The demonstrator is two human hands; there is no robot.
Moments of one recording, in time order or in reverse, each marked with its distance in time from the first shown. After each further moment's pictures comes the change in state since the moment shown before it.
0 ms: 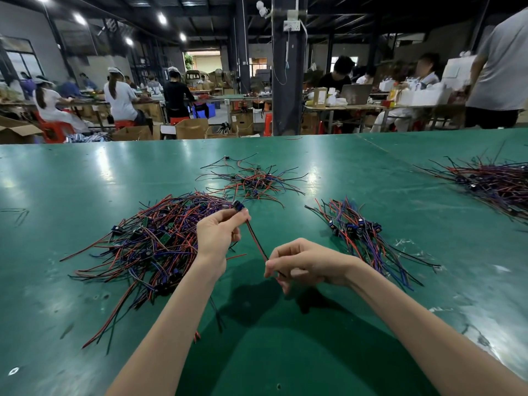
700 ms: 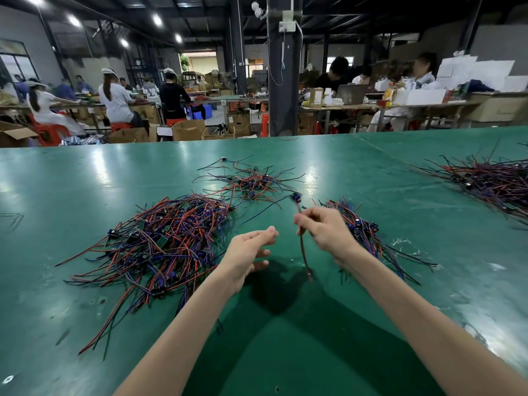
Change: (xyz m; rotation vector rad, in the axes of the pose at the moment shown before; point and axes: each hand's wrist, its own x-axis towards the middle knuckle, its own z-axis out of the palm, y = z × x) left_hand -0.028 -0.012 0.024 0.209 -0.328 -0.290; right_hand 0.008 -0.001 -0.032 -0.067 0.824 -0.195
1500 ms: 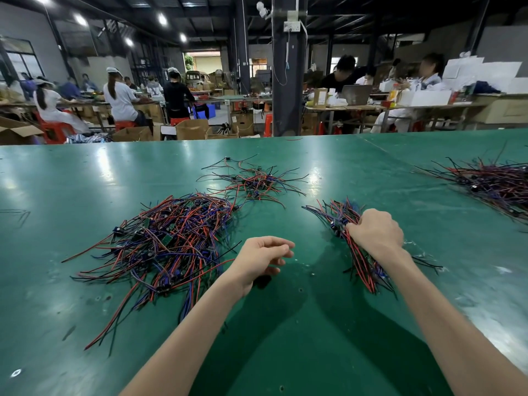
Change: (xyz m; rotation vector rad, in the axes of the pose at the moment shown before) left_hand -0.003 -0.006 0.004 0.108 -0.136 0.010; right_hand 0.013 0.020 -0.060 -1.026 0.333 0.308
